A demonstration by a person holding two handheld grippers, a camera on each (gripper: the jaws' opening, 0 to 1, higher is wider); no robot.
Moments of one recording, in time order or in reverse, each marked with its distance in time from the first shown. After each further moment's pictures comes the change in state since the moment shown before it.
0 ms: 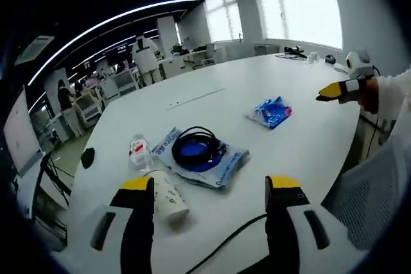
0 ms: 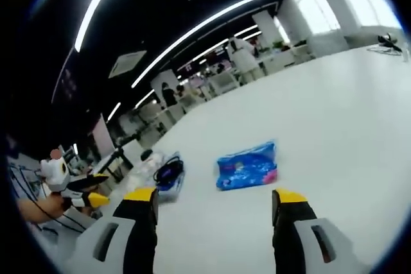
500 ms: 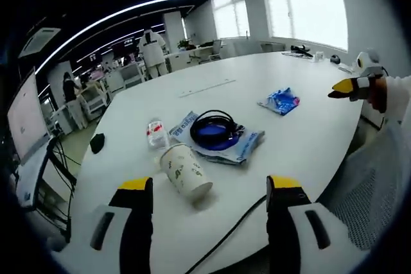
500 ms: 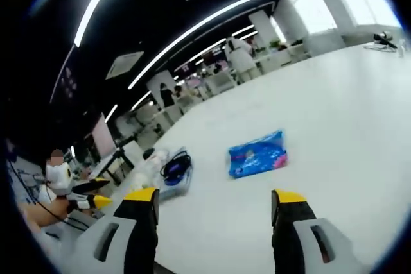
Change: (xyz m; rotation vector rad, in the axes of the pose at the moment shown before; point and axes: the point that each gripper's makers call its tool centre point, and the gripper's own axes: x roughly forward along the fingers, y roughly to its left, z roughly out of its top) left arm -0.019 0.030 -0.033 -0.009 0.028 0.015; right arm -0.018 0.029 -0.019 0.038 -0.020 -0.040
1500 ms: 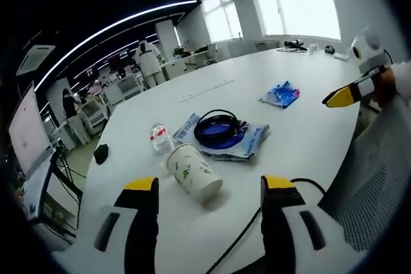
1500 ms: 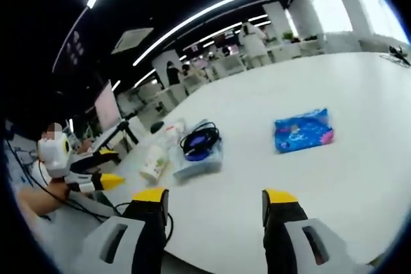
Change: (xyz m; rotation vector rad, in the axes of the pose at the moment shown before) left arm 0.001 0.010 0.000 0.082 -0.040 0.020; right arm 0.044 0.076 -0.057 -0.109 0.127 0.013
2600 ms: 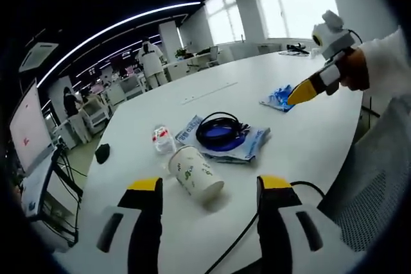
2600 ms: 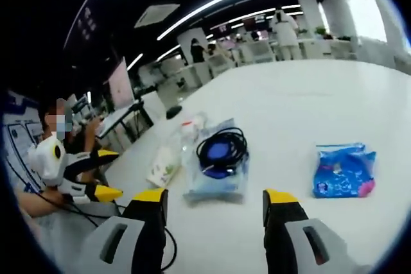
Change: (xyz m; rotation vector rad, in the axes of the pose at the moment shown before) left arm 0.001 0.002 -0.001 -0.014 -0.017 0.005; right arm 0.081 0.036 0.039 -0.178 0.170 0.144
